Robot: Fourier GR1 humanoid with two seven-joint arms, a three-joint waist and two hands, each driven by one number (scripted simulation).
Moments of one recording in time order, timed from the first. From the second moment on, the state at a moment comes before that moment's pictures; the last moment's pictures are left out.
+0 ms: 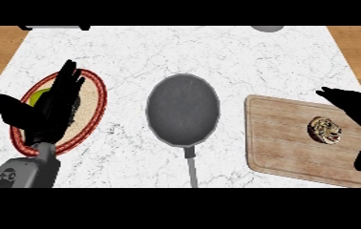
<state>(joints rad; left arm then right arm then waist) -0.16 0.31 -0.05 -1.59 0.25 0.20 0.21 -0.15 -0.77 0.09 -1.60 0.78 0.60 0.08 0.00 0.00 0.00</state>
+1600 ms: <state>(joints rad) -0.17 0.20 0.04 -1.60 0.14 0.12 0.24 -0.32 -0.55 0.06 -1.09 1.09 0.38 -0.23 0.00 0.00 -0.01</state>
